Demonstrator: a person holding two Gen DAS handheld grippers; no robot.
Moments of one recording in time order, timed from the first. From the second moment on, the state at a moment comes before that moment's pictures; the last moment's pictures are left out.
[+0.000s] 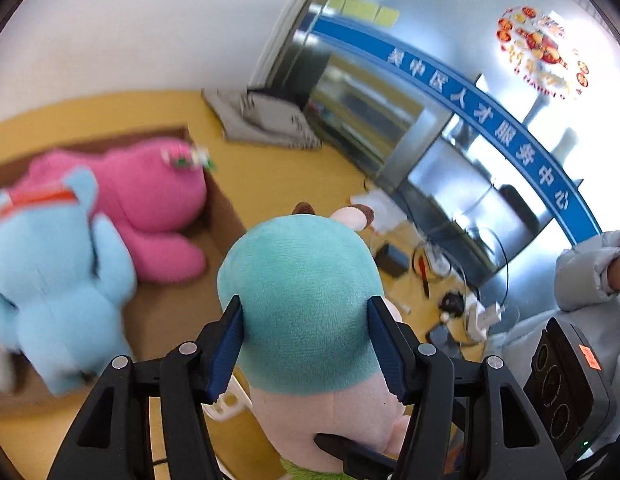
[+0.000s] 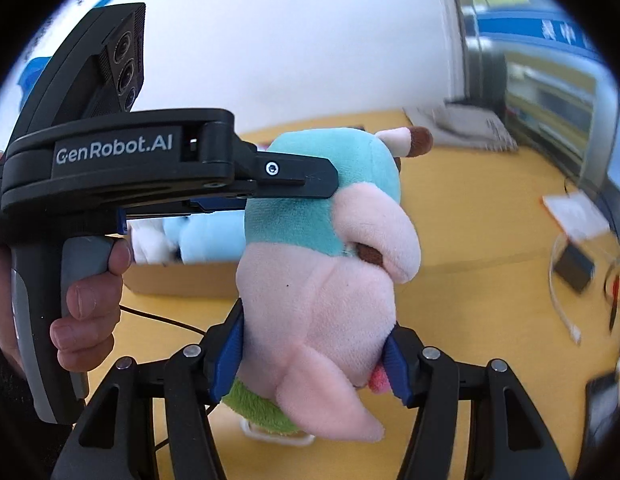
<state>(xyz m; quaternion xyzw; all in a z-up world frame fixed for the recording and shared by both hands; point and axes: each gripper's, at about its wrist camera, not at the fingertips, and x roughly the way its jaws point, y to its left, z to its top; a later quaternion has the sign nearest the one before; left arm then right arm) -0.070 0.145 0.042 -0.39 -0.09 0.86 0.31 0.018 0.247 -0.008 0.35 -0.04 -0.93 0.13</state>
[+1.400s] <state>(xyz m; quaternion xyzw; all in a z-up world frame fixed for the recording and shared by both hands) -0.209 0.126 -0.066 -0.44 -0.09 0.86 0.25 -0.245 0.240 -0.041 0.43 -0.04 -0.89 0.13</state>
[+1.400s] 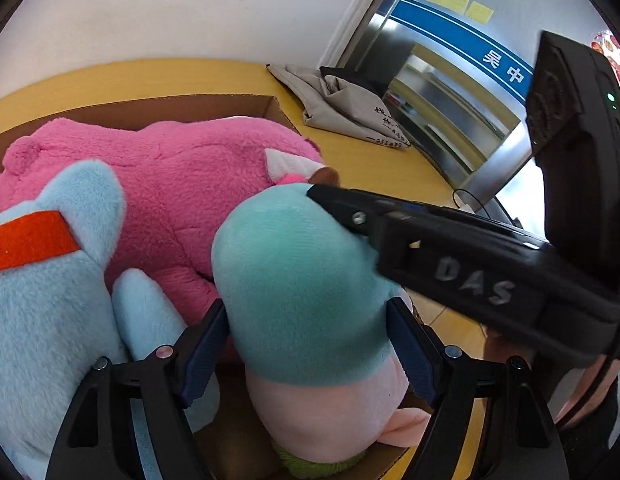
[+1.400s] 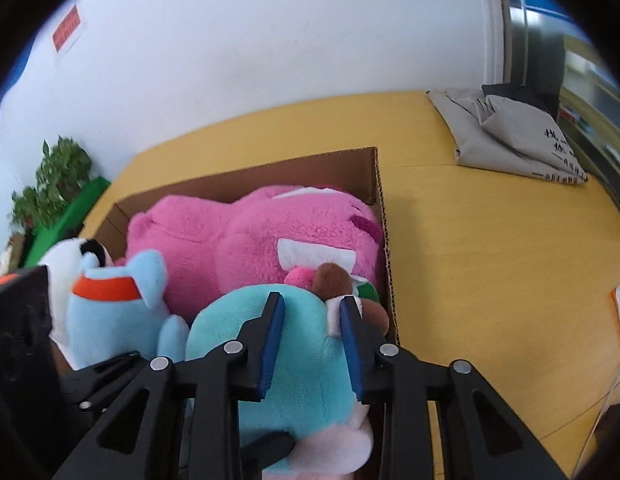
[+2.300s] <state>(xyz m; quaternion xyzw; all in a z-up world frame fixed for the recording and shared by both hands) -0.016 0.006 -0.005 -0.37 -0.08 0.92 0.07 -0.077 0.216 -0.019 0.38 0.00 -0.92 0.09</state>
